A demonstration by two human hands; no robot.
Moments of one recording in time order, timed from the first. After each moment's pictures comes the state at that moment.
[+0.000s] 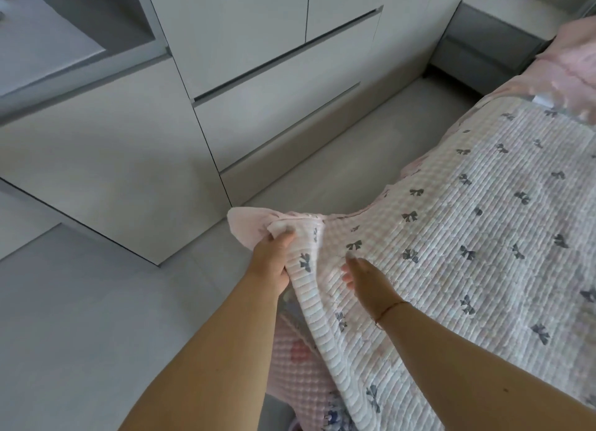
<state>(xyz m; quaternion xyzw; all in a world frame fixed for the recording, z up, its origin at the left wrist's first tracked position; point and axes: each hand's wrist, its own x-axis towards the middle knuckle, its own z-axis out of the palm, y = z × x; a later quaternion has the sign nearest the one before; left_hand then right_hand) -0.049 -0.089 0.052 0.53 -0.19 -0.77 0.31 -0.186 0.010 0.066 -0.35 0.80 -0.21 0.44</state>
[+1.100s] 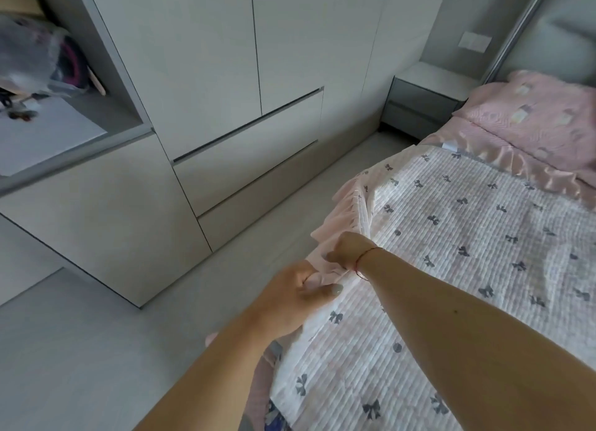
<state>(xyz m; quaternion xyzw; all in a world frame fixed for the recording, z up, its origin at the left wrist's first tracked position) -0.104 0.067 0.222 0.39 -0.75 -0.51 0.15 -0.290 0.036 0.193 -0.44 0.83 0.01 0.35</state>
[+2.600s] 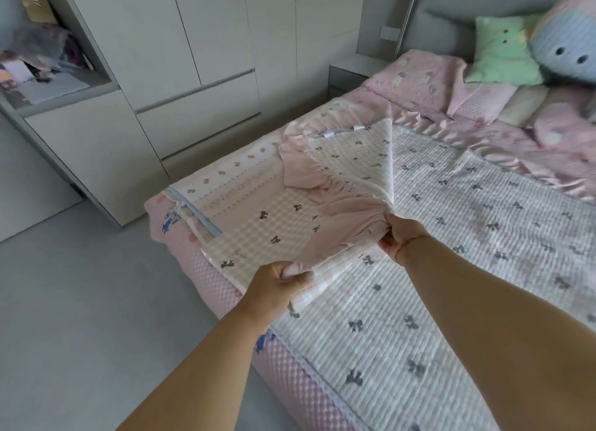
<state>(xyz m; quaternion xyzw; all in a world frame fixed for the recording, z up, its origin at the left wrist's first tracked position) -0.268 0.731 0.234 0.44 -0.62 -0.61 0.23 -0.529 0.736 0.242 0.02 0.58 -0.62 0.52</state>
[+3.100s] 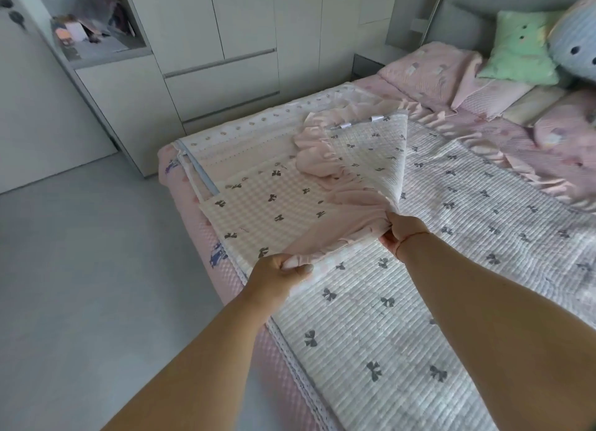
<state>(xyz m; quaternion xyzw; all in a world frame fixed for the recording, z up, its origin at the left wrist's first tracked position) -0.377 0.954 0.219 0.50 -0.57 -0.59 0.29 -0.633 0.923 0.239 -0.04 0.64 -0.55 0.53</state>
